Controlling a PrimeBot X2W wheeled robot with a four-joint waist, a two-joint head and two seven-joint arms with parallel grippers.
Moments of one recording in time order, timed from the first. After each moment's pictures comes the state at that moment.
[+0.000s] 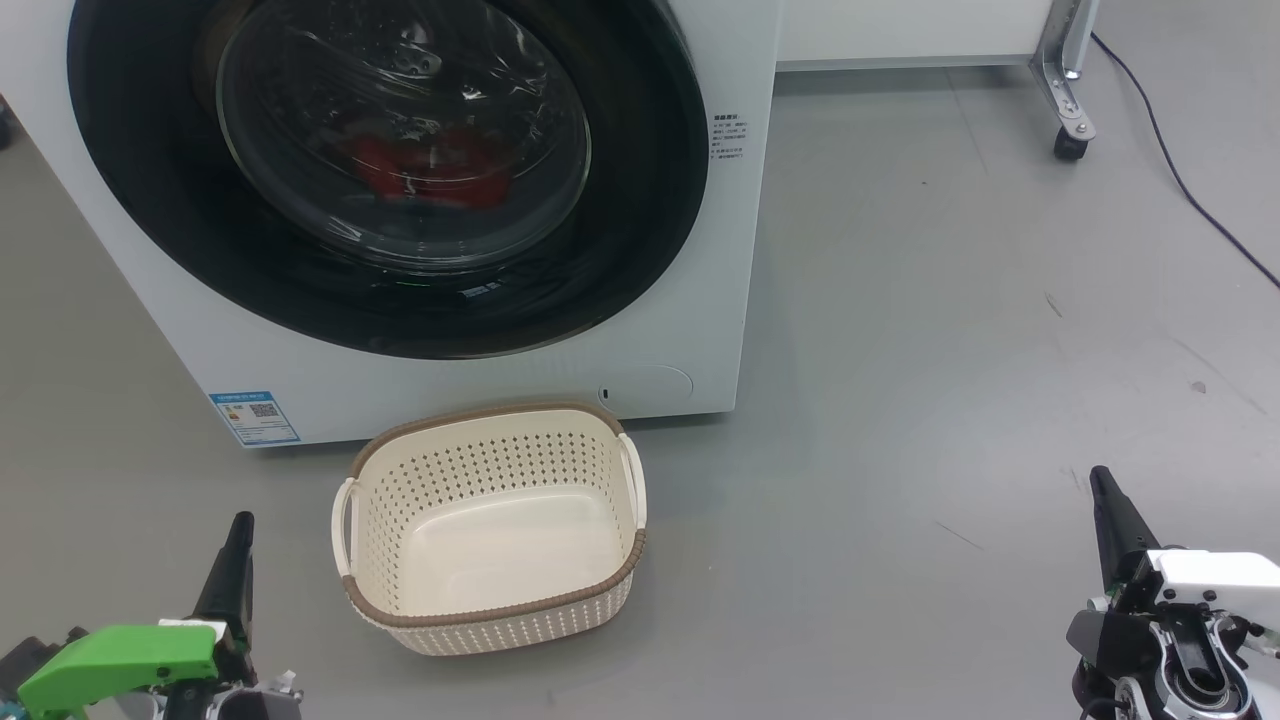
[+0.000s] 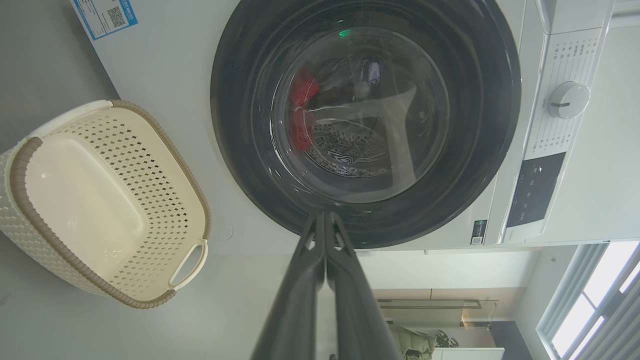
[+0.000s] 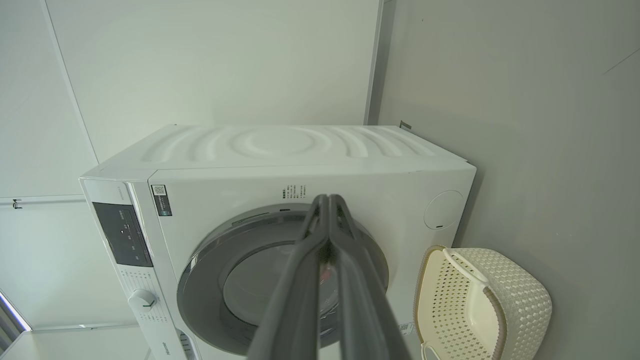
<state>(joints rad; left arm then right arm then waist) -0.06 0.03 0.08 0.27 -1.63 -0.12 0.11 -0.06 -0.04 -0.13 0.28 1.62 0.12 0.10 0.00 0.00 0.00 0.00</state>
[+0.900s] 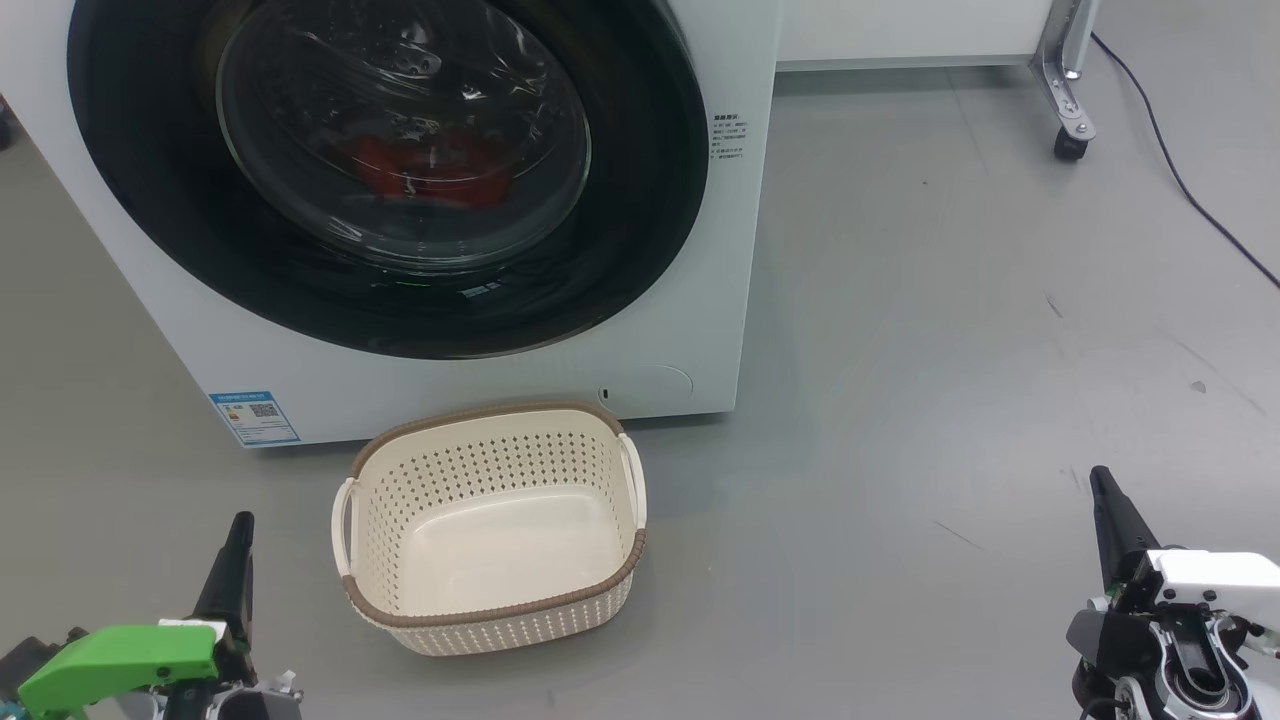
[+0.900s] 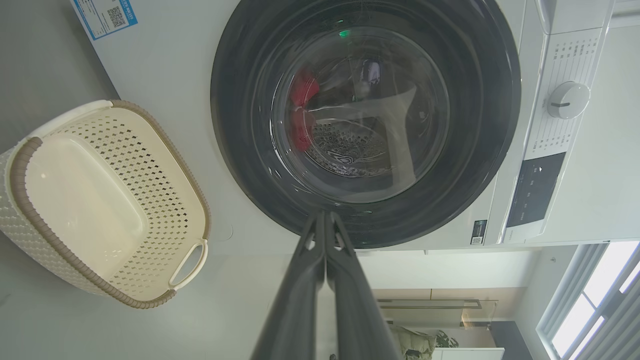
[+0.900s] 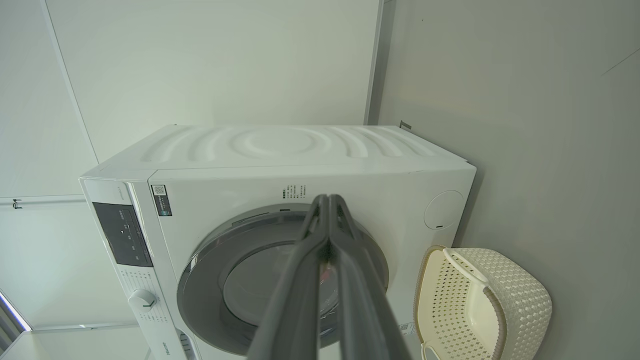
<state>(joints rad) -0.06 0.03 0.08 0.27 -1.63 -0.12 0.11 -0.06 -0.04 -0.13 0.28 1.62 0.12 0.10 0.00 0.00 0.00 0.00</state>
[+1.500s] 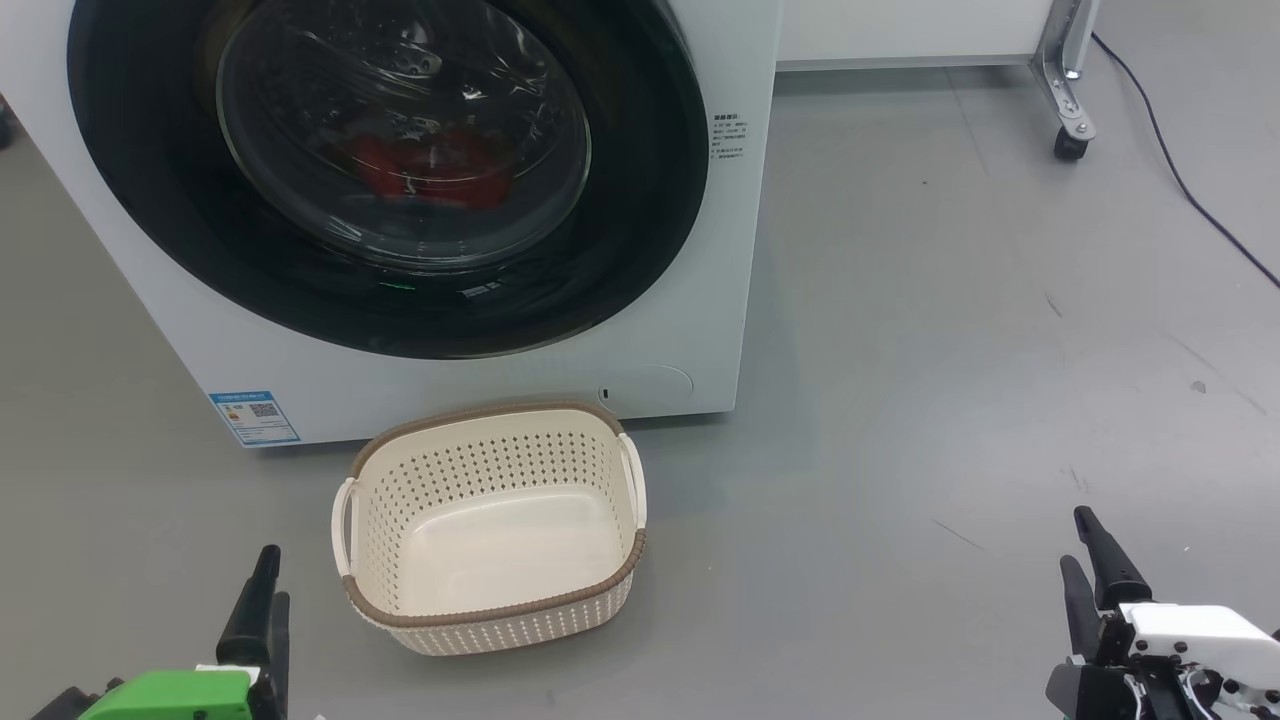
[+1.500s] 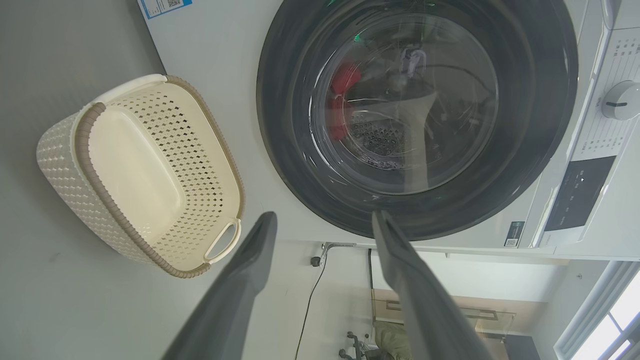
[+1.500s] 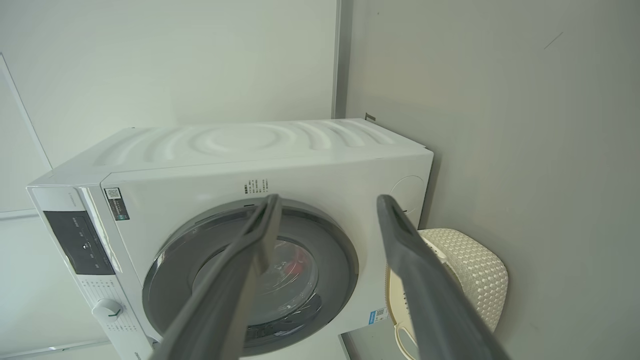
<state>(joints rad) 0.00 0.01 0.06 0.31 -1.63 -0.12 0.09 0.01 -0.01 -0.13 0.32 1.60 0.12 0.09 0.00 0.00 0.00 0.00</state>
